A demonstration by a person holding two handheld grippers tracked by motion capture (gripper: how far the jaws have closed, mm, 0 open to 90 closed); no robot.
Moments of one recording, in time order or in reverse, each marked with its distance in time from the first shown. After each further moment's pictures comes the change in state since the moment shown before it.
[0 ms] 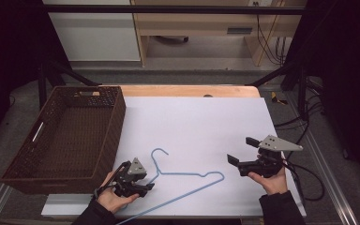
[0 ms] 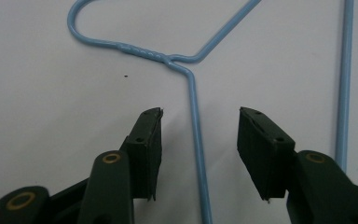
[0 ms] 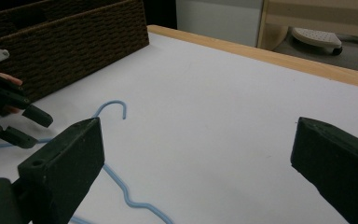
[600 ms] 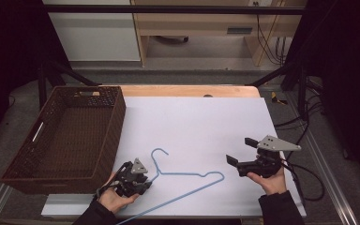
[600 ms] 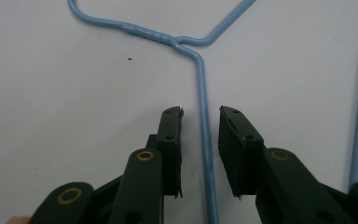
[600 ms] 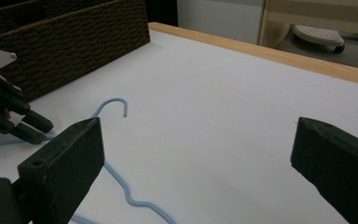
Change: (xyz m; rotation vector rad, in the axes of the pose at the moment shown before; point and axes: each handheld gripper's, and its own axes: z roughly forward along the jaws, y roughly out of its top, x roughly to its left) left arm -0.001 0.001 0.004 0.066 0.021 -0.014; right arm 0.001 -0.001 0.003 0.008 0.002 -0.001
